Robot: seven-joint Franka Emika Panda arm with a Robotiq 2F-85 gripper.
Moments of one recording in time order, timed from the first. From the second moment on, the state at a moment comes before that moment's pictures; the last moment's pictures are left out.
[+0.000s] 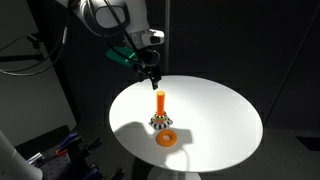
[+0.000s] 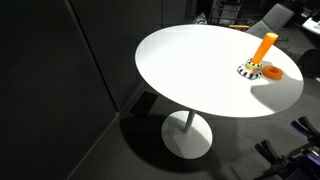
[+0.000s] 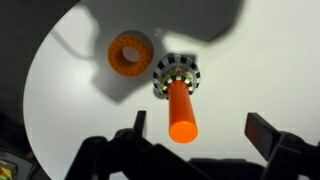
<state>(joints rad) -0.07 -0.21 -0.15 -2.45 0.02 2.40 -0.19</state>
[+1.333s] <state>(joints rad) -0.07 0.14 -0.10 -2.47 0.05 2.79 -0.19</state>
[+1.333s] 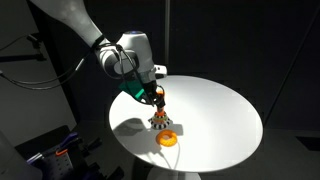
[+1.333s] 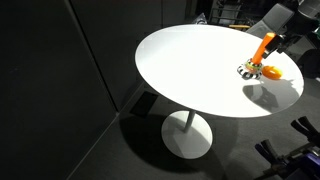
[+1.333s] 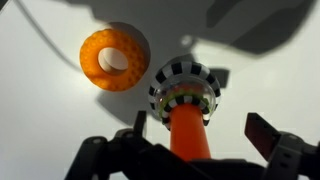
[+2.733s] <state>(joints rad) -0.23 0.30 0.04 -2.43 0.07 2.95 -0.24</state>
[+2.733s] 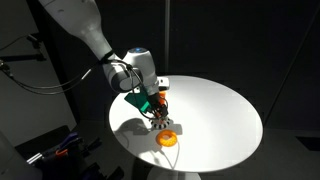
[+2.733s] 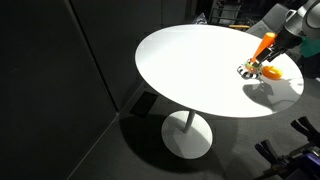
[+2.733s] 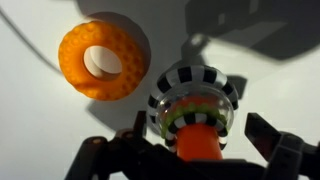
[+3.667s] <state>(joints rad) -0.25 0.35 0.06 -2.37 0.07 2.96 -0.24</state>
